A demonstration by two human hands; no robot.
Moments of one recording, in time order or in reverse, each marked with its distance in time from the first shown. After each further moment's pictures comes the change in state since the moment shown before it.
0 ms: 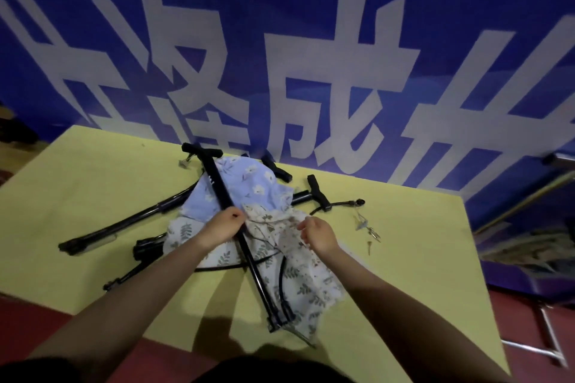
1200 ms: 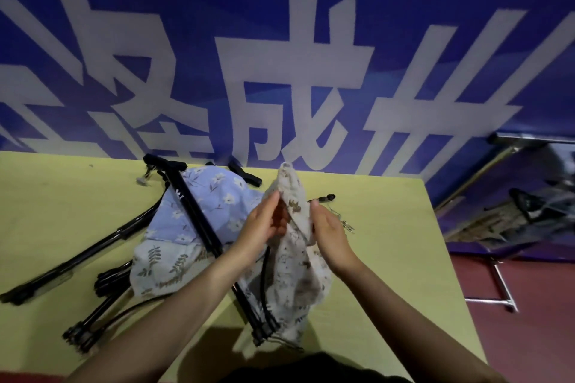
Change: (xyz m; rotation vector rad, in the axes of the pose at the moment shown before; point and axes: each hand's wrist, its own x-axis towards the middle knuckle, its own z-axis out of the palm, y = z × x) left_hand -0.059 0.121 0.046 -0.904 -0.191 0.206; right_hand -0.072 -0.052 -0.046 0.185 0.190 -0.286
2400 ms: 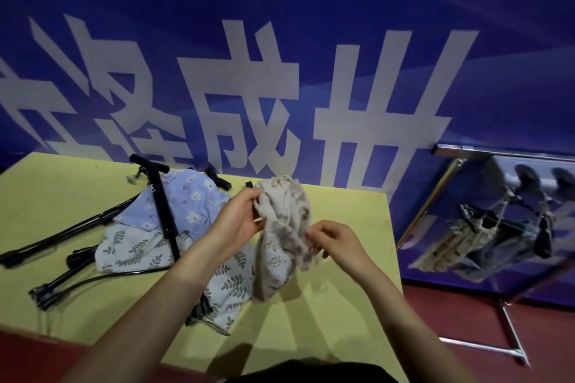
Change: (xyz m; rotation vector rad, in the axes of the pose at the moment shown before) left_hand -0.063 -0.001 0.147 -0.160 0.028 0.039; right_hand -0.040 0.052 -0.189 -0.053 -0.194 -0.044
